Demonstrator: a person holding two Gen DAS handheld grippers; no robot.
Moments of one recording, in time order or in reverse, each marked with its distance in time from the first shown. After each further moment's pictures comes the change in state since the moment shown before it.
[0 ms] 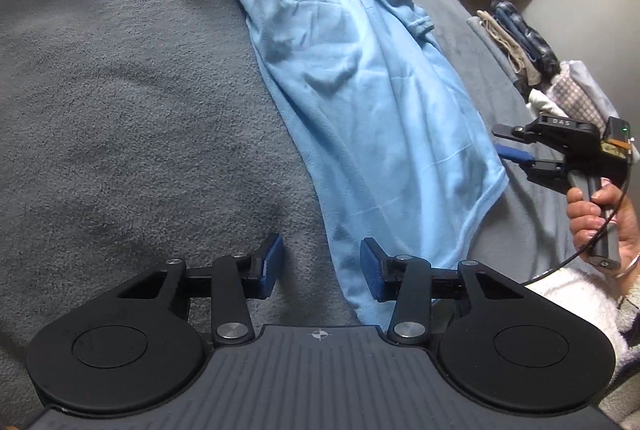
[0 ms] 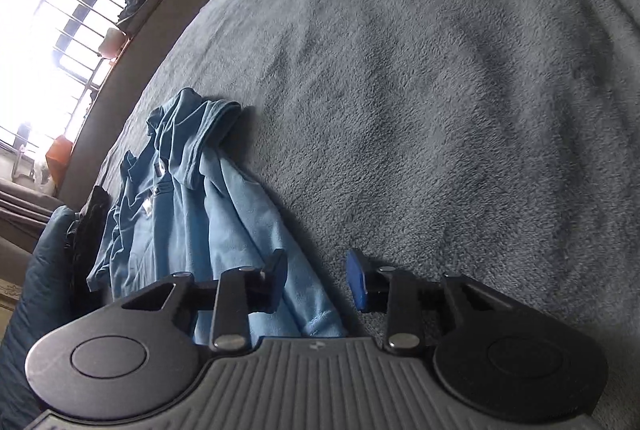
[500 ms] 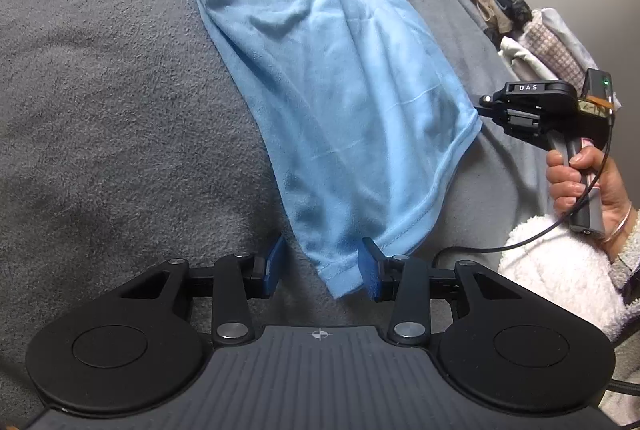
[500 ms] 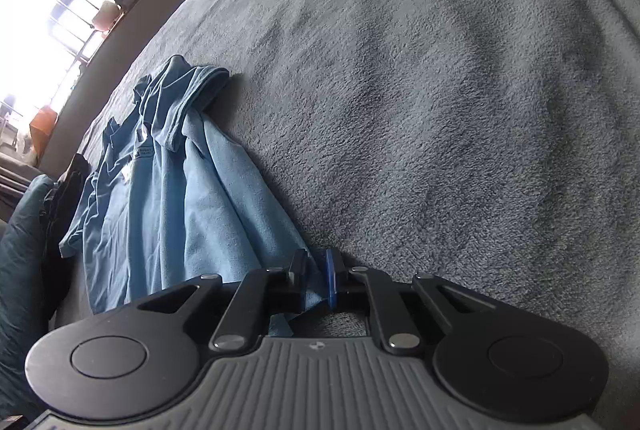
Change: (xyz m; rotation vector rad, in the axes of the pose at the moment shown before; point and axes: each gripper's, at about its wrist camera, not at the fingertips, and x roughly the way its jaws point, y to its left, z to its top) left arm 0.012 -0.032 -0.022 0.078 0.122 -0.037; right arm -0.004 0.000 -0.019 -0.098 0.006 -0.082
